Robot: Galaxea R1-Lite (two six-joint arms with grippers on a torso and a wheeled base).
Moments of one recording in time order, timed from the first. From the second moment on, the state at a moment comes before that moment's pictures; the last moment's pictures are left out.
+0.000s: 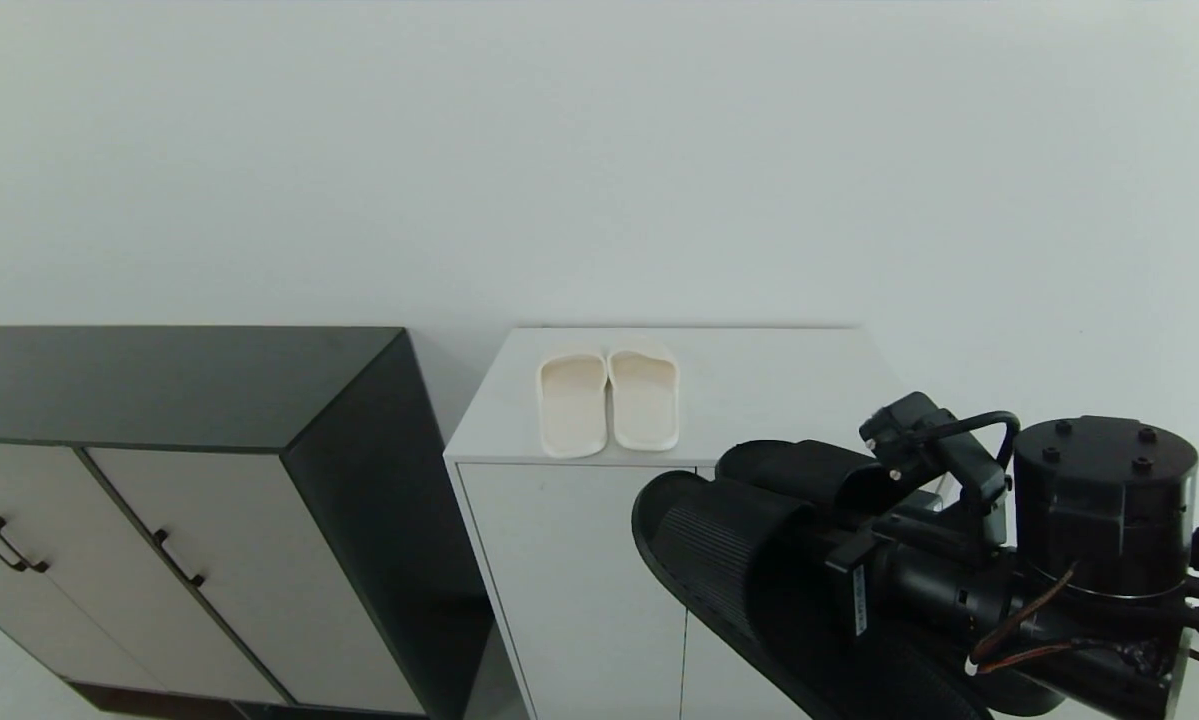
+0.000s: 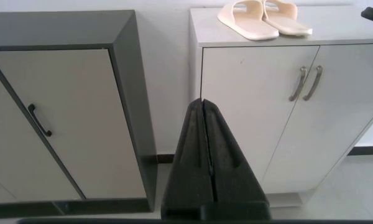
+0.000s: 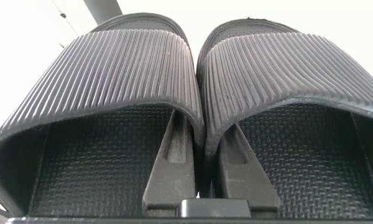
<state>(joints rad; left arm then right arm) 0.00 0.00 0.00 0.00 -0.03 0.01 0.79 1.57 -0.57 -0.72 -0.12 0.11</state>
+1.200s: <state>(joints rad) 0.00 0.00 0.00 0.00 -0.03 0.01 0.79 1.58 -0.55 -0.72 -0.12 0.11</state>
